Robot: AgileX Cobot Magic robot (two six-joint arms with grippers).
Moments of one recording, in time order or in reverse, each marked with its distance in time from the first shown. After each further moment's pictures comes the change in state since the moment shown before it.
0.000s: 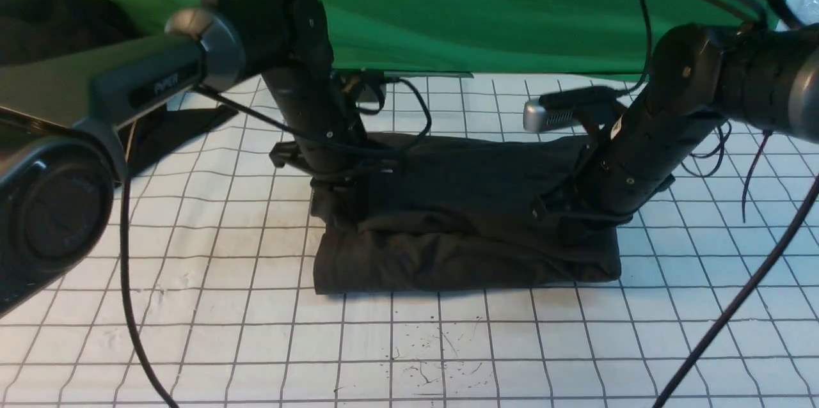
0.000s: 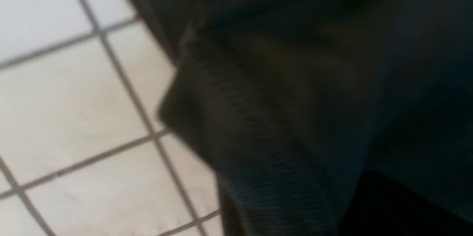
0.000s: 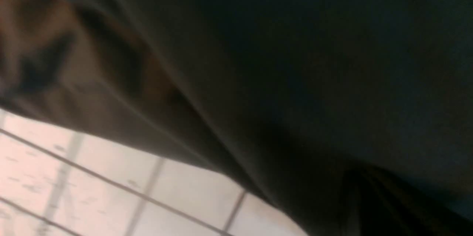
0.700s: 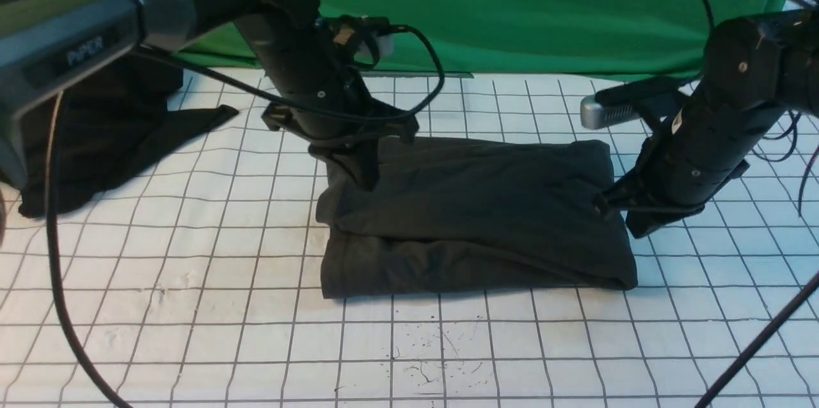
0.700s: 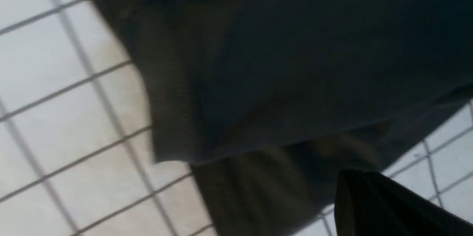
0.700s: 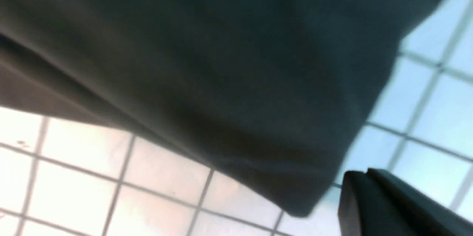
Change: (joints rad) right arm -0.068 -0.147 0.046 -0.161 0.047 0.057; left arm -0.067 -0.214 0.047 -0.040 0.054 0.018
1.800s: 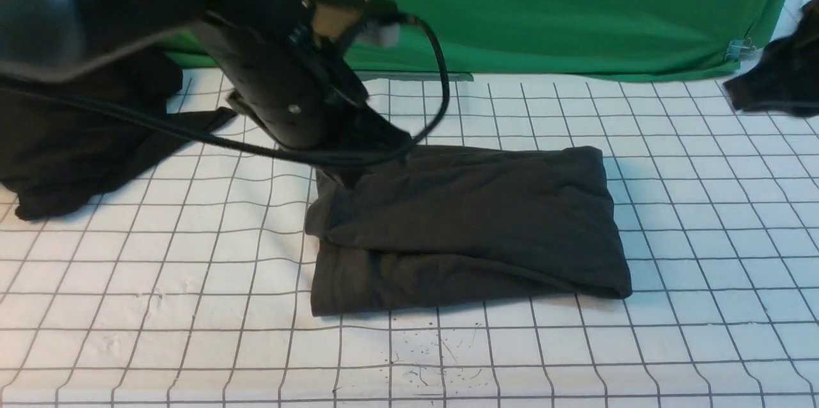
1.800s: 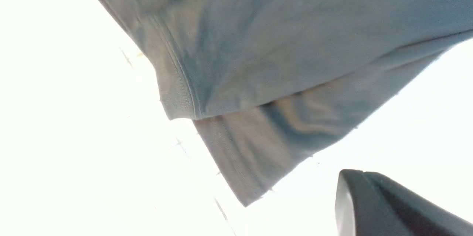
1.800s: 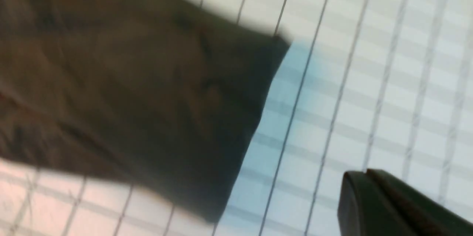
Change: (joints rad) right arm -0.067 -0.525 0.025 -0.004 -0.053 -0.064; left arm -0.107 -0.423 0.276 0.199 -0.100 -0.084
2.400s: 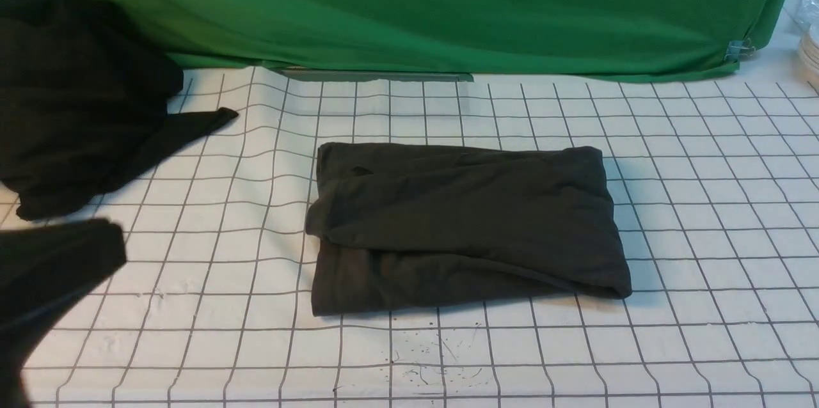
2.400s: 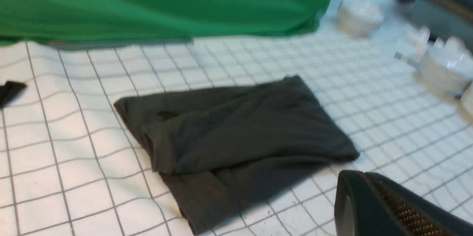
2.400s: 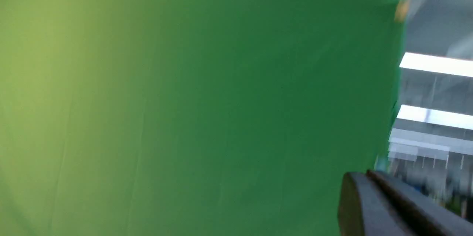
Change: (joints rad) right arm -0.003 -1.168 0.850 0.000 -1.068 -0.026; left arm 0.000 -1.262 0.957 -0.049 -0.603 -0.134
